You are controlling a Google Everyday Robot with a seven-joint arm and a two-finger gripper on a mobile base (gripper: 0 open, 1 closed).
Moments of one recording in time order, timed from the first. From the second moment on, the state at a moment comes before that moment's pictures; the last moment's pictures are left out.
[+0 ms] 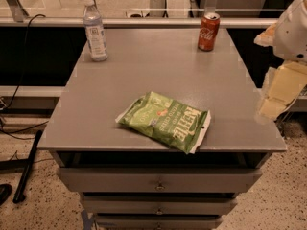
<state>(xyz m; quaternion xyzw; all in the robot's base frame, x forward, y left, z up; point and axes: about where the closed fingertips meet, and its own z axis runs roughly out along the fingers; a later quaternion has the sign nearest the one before) 0.451 -0.204 0.978 -0.61 0.77 -0.03 0.18</state>
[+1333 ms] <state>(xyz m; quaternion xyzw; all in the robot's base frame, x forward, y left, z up) 0.529 -0.113 0.962 -0.63 0.73 0.04 0.25</state>
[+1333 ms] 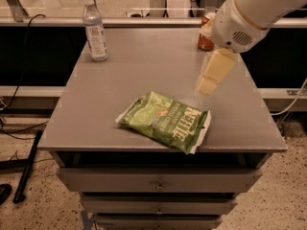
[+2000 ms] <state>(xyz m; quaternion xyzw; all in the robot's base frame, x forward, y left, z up) 0.572 -0.056 0.964 -0.63 0.72 0.09 0.30</state>
